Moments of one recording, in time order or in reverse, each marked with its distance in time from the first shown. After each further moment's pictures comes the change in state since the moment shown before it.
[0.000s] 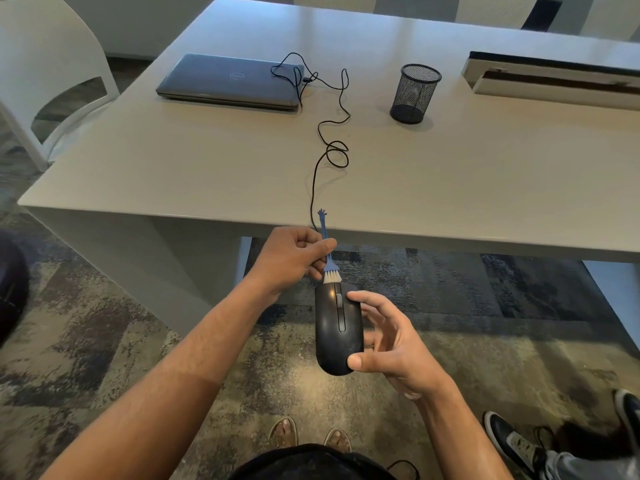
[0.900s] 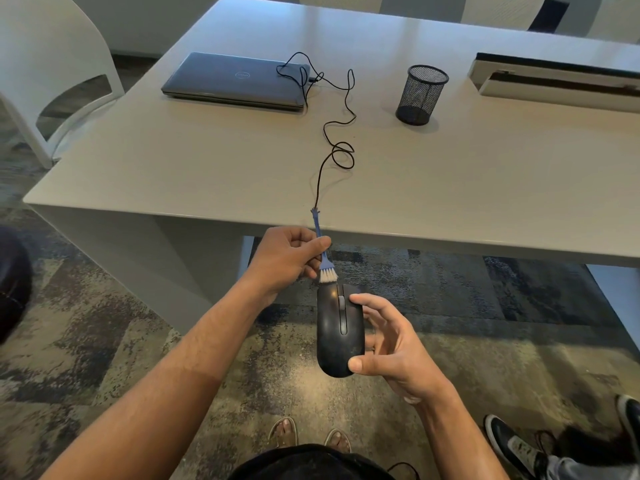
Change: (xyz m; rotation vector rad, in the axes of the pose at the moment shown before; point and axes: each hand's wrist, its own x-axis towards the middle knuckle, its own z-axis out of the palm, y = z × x) left_hand 0.001 -0.003 -0.010 -0.036 0.057 -0.024; right_hand 0.004 0.003 0.003 0.002 0.023 0.004
